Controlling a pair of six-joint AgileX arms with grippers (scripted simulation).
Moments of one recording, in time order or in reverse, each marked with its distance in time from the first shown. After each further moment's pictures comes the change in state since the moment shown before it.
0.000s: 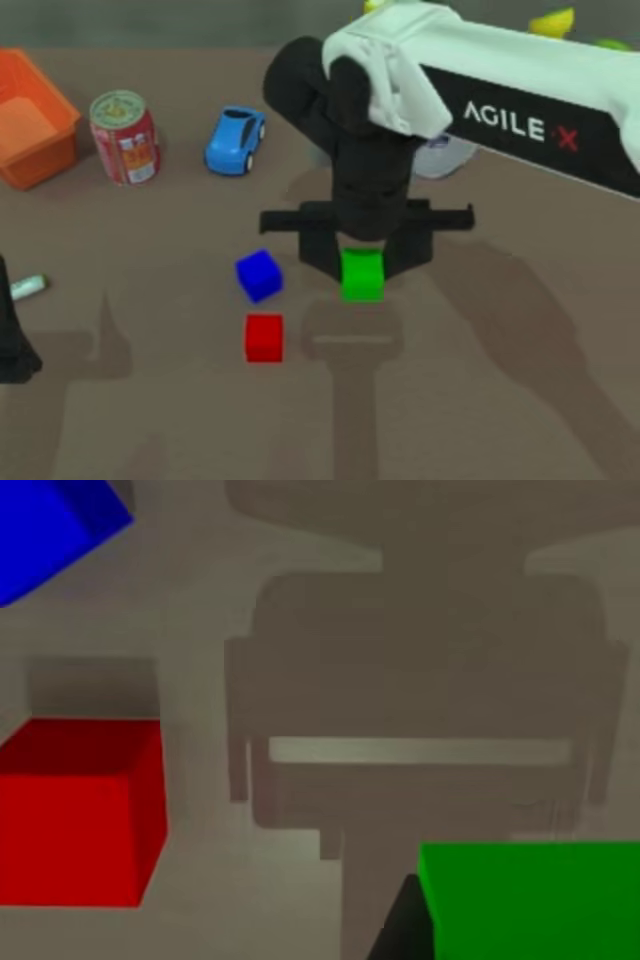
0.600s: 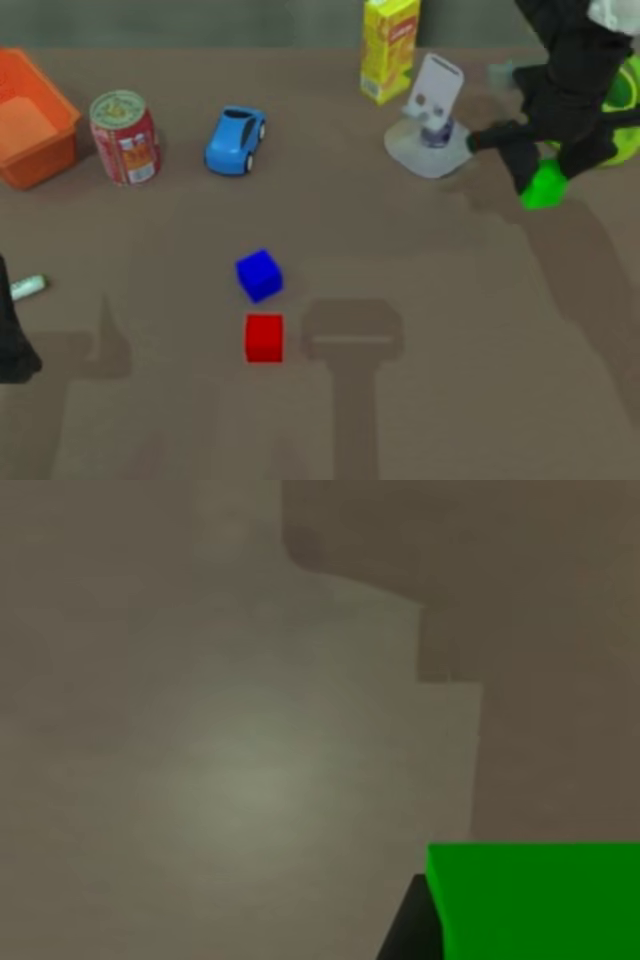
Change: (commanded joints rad) left arm 0.000 0.000 0.000 0.000 0.000 0.000; right arm -0.485 0.097 0.100 0.002 -0.018 -0.678
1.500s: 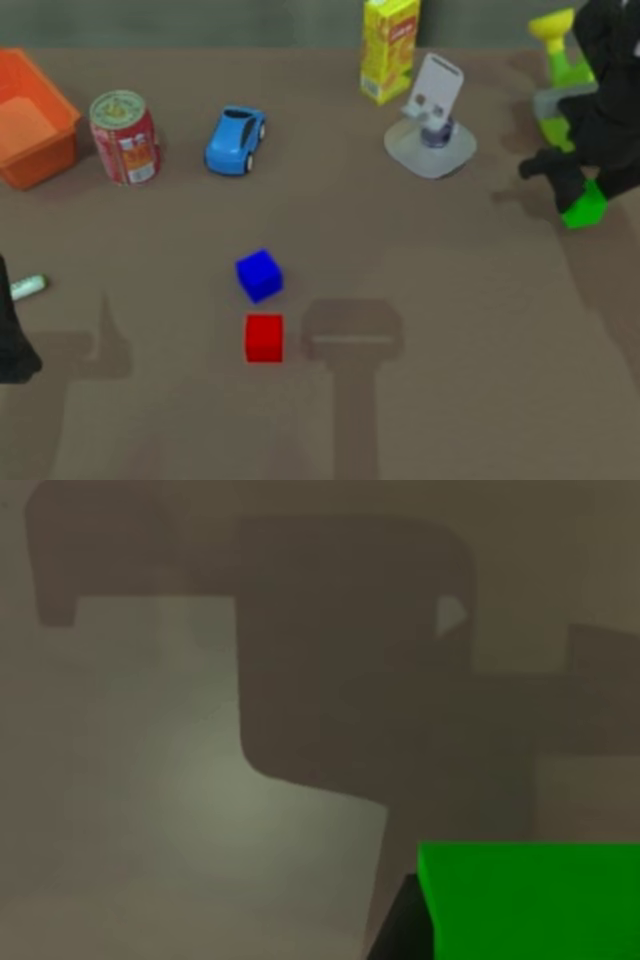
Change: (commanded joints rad) left arm 0.000 0.000 0.000 0.000 0.000 0.000; right arm -0.137 0.059 -0.094 0.162 -0.005 -0.170
